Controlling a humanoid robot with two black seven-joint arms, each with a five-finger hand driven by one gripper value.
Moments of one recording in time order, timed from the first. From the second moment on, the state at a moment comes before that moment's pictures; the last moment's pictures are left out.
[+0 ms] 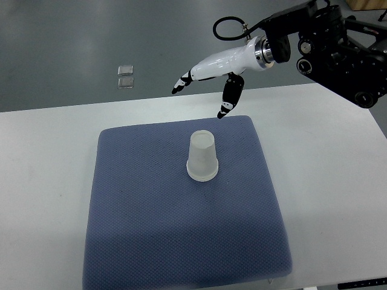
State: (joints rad) left arm -0.05 0.00 -0.10 -0.15 0.12 0.08 0.10; right arm 1.33 -0.35 0.40 0.99 -1.62 0.61 0.37
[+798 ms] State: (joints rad) left arm -0.05 0.00 -0.10 -0.15 0.12 0.08 0.10; right arm 1.12 -0.24 0.47 0.61 -0.50 0.25 0.37
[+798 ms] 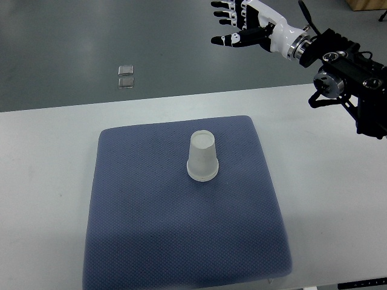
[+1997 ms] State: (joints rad) left arm -0.05 0.00 -0.10 -0.15 0.12 0.08 0.10; right arm 0.90 -0.18 0.48 0.58 0.10 0.13 0.39
